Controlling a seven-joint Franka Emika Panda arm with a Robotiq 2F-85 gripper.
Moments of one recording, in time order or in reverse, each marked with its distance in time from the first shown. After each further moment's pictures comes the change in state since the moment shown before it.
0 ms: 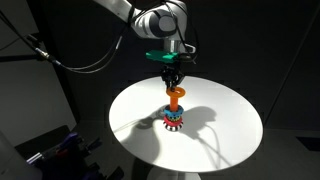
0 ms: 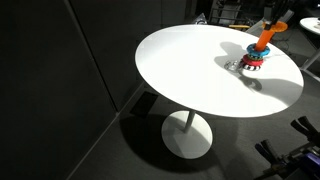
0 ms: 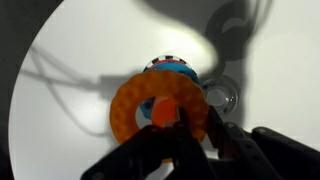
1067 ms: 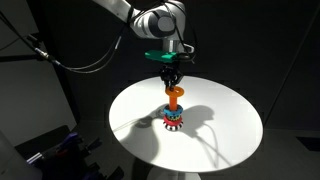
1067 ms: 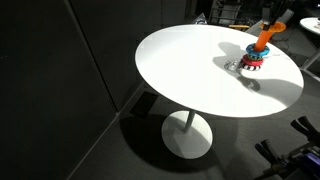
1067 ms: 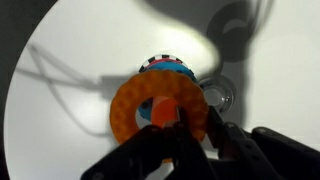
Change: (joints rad) arm 0.014 0.001 -0.001 0.000 0.000 0.000 0.002
